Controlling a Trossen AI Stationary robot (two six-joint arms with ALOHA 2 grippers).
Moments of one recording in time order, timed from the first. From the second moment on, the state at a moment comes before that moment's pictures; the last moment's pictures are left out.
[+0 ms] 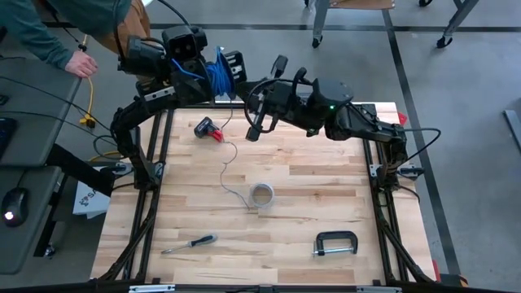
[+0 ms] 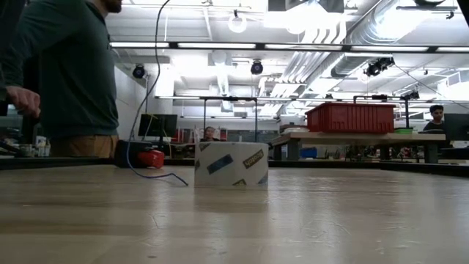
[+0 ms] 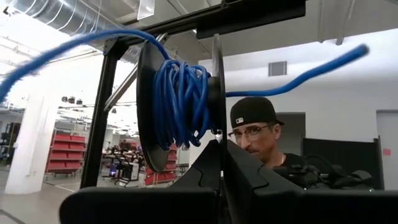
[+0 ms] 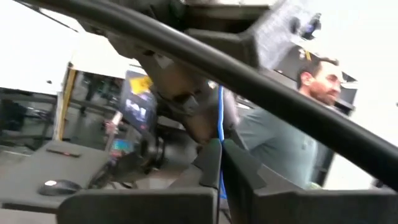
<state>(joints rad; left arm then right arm) 0.21 1.79 2.35 0.52 0.94 -1.05 0.04 1.91 2.36 -0.09 0.28 -0.45</state>
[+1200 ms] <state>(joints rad) 0.20 1.78 2.36 0.46 0.99 -1.13 0.01 1.85 2.36 0.02 0.57 -0.70</state>
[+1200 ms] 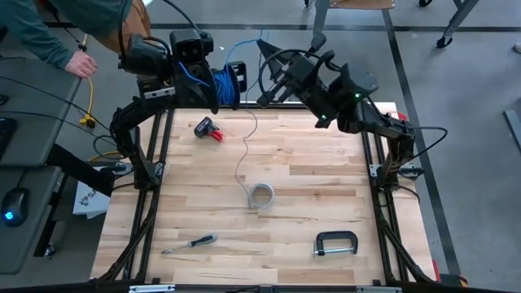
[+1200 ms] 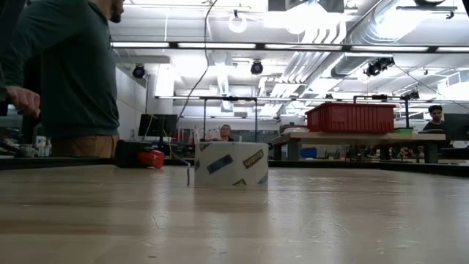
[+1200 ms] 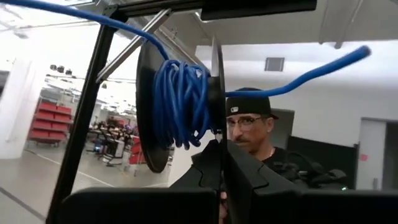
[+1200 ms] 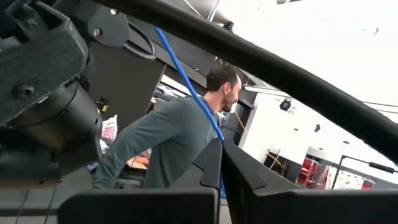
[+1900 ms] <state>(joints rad) 0.24 1.78 2.36 0.18 0.94 -1.02 0.09 1.85 2.36 -0.01 0.54 -0.62</state>
